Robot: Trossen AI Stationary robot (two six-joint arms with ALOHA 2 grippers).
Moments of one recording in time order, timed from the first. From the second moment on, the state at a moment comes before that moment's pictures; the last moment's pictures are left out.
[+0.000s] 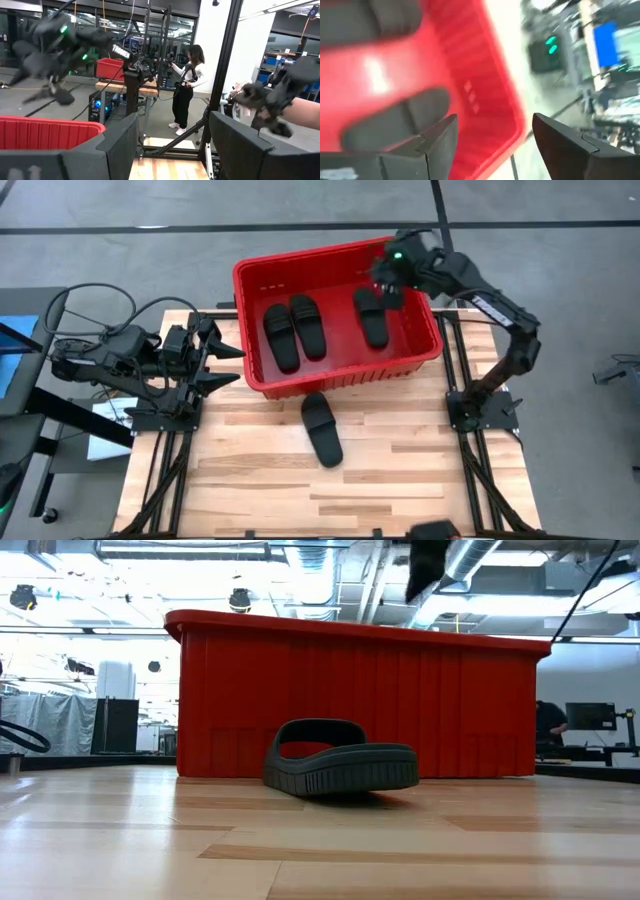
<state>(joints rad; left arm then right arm) -0.22 0.79 1.12 -0.17 -0.14 -0.13 -0.55 1.59 1.91 -1.08 0.45 -0.73</state>
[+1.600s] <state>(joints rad) -0.22 0.79 1.12 -0.25 -0.15 -0.14 0.04 1.81 2.08 -1.33 -0.26 -0.16</state>
